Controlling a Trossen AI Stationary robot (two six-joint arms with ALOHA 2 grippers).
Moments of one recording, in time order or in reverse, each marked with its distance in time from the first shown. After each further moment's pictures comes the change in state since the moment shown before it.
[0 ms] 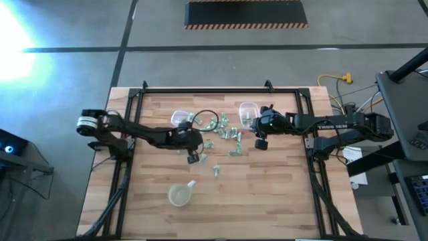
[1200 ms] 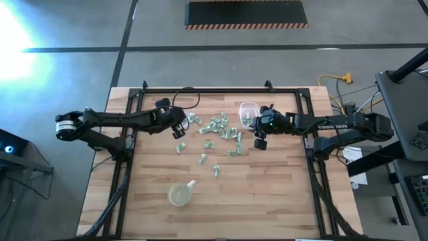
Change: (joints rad) left arm 0.266 -0.268 -0.031 -0.286 -0.246 0.165; right arm 0.000 0.000 0.000 0.027 -0.006 0.017
